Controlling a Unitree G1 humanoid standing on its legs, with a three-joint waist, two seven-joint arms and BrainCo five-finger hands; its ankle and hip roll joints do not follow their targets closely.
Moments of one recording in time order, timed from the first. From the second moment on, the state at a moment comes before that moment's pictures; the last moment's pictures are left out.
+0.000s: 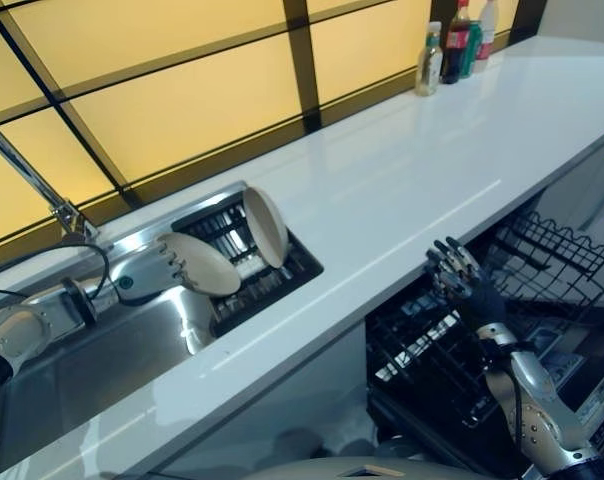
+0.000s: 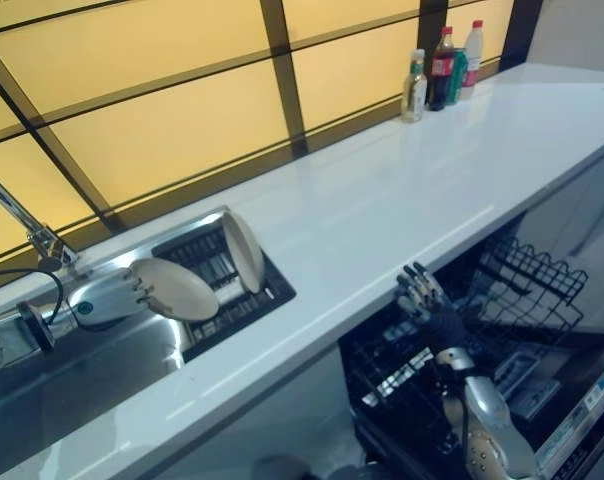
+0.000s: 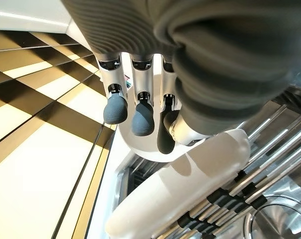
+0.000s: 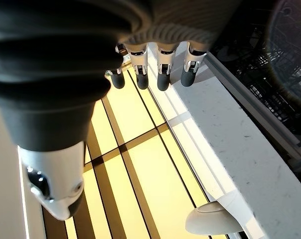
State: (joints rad) left arm -0.31 1.27 -0.58 0.38 1.44 -0.31 0.74; right arm 0.20 -0.57 0.15 -0.15 0.86 -0.17 0.01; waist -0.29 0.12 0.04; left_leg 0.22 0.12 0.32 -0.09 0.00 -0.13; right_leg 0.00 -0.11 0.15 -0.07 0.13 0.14
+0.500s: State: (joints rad) left arm -0.30 1.27 -0.57 0.37 1.44 -0.31 0.73; right arm 0.20 -0.57 0.14 -0.15 0.86 -0.17 0.00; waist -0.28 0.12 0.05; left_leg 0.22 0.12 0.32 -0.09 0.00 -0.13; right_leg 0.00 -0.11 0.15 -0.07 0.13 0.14
